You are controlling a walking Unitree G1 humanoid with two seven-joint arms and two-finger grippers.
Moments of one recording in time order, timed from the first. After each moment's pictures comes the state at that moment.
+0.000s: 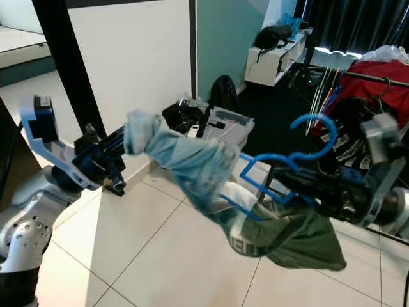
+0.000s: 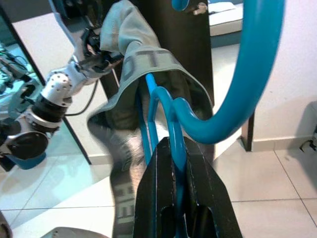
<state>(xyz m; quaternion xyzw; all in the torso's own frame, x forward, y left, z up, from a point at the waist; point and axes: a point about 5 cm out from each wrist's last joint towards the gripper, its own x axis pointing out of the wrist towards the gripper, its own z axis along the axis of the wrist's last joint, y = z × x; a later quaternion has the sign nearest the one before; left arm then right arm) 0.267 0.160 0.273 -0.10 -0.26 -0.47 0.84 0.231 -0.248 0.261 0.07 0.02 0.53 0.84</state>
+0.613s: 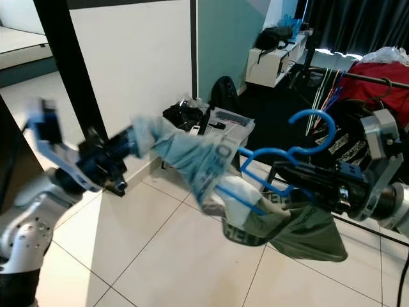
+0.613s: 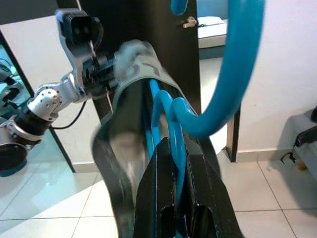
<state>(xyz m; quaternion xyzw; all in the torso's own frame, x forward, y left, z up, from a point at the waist) 0.275 0.159 0.240 -0.09 -0.17 -0.46 0.87 0.239 -0.246 0.270 0.06 -0.01 0.52 0.85</state>
